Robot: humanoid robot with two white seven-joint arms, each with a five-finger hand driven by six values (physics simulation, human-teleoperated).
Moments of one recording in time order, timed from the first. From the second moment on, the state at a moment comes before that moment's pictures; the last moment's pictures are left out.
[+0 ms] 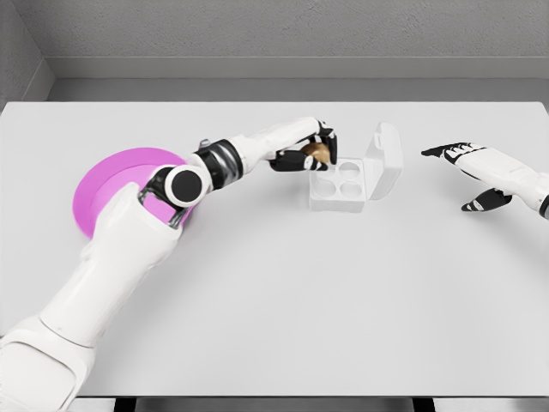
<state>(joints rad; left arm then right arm) -0.66 0.12 -0.59 -1.36 -0.30 0.01 -0.49 -0.51 -0.85 0.61 -1.19 0.33 -0.47 0.20</state>
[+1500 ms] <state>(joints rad) -0.65 0.01 -0.63 -1.18 -0.29 0.00 -0.49 -0.51 -0.85 0.61 -1.19 0.33 -0.47 0.20</state>
